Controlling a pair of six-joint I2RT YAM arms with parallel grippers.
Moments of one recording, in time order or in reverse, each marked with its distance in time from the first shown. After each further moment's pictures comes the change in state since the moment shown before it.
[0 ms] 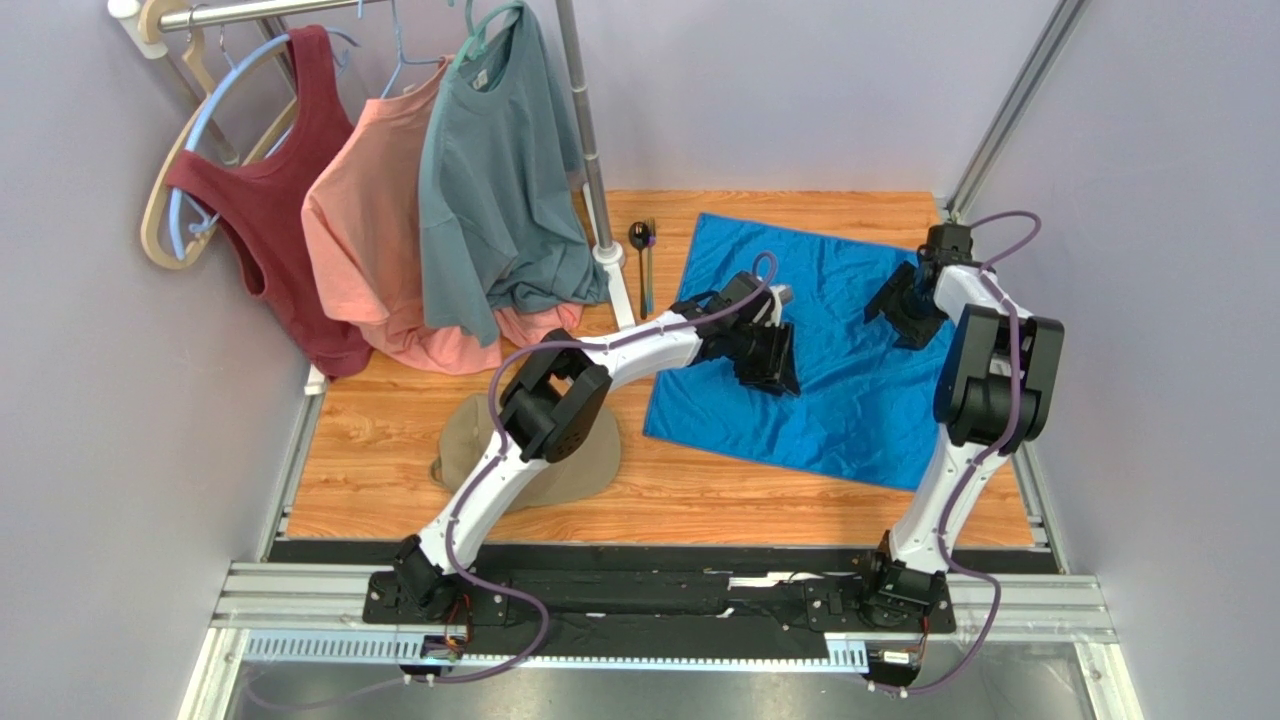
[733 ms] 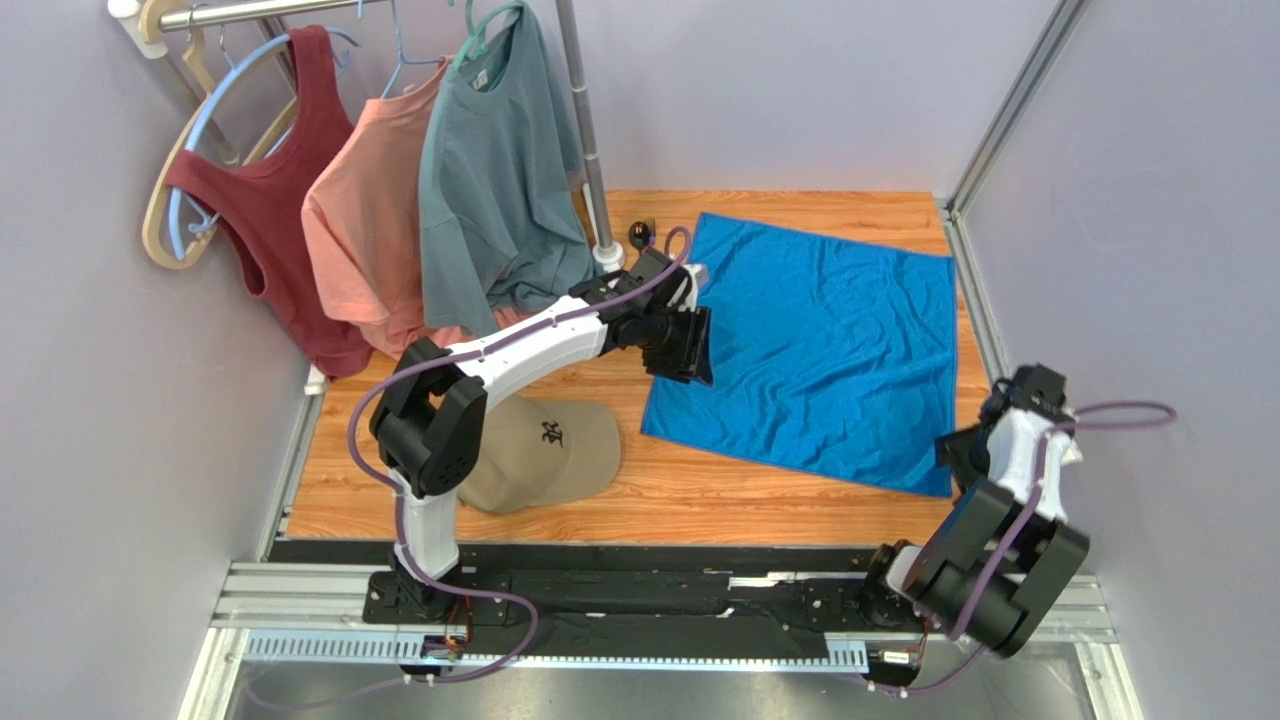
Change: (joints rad) left arm 0.103 -0.588 -0.489 -0.225 -0.165 0.154; right arm -0.337 -0.785 -0.718 -0.279 0.206 0.206
